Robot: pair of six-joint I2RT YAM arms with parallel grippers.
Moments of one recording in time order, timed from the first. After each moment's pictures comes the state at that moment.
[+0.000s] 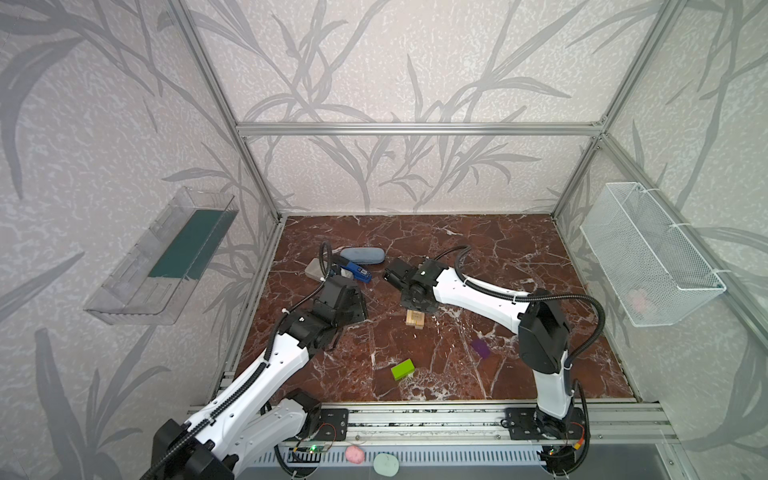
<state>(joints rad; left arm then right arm) -0.49 0.96 0.77 -0.65 -0.19 -0.65 0.94 2.01 1.72 -1.05 0.31 1.14</state>
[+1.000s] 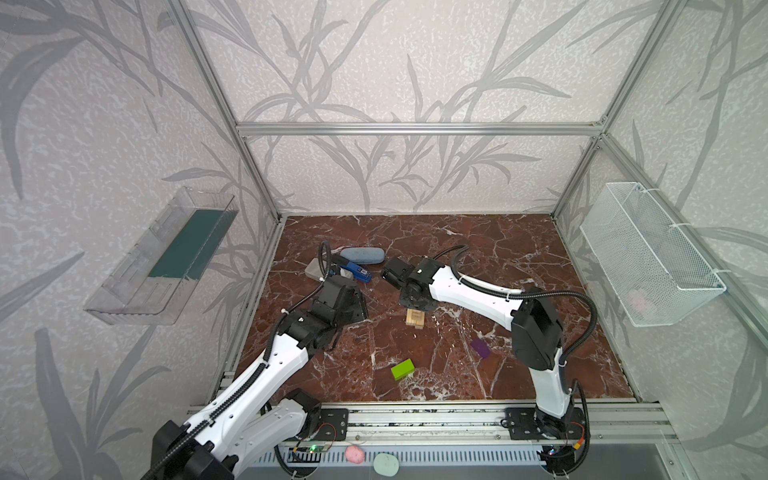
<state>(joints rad) -0.49 0.96 0.77 -0.65 -0.19 -0.65 0.93 2.05 1.75 -1.07 0.31 1.15</state>
